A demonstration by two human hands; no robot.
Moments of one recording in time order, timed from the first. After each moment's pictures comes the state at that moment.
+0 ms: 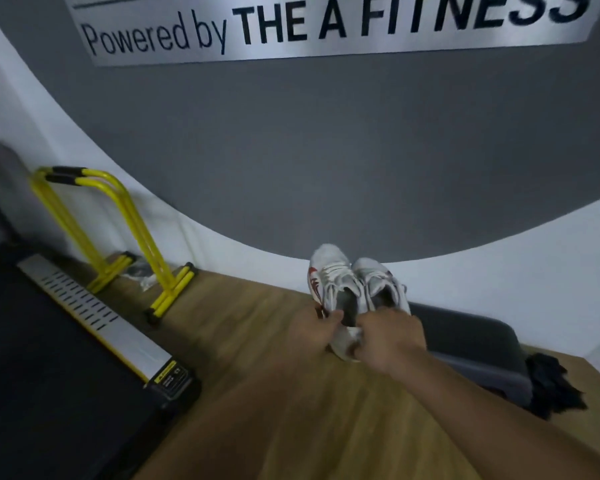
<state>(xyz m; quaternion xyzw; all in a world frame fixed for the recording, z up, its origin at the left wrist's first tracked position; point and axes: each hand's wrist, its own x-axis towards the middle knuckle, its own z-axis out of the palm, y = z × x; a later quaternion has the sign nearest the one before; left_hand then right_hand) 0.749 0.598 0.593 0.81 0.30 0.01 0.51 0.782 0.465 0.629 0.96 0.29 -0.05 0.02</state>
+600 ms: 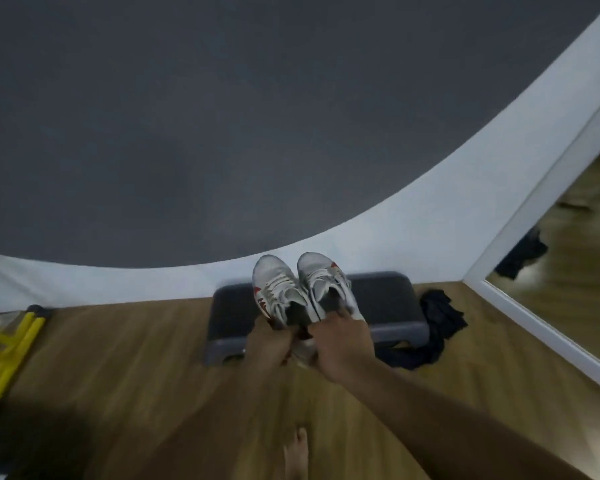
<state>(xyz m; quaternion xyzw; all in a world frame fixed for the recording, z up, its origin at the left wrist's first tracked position) 0.993 0.499 0.514 0.79 0.28 -0.12 0.53 0.999 0.368 0.542 0.97 0.18 -0.15 0.02</state>
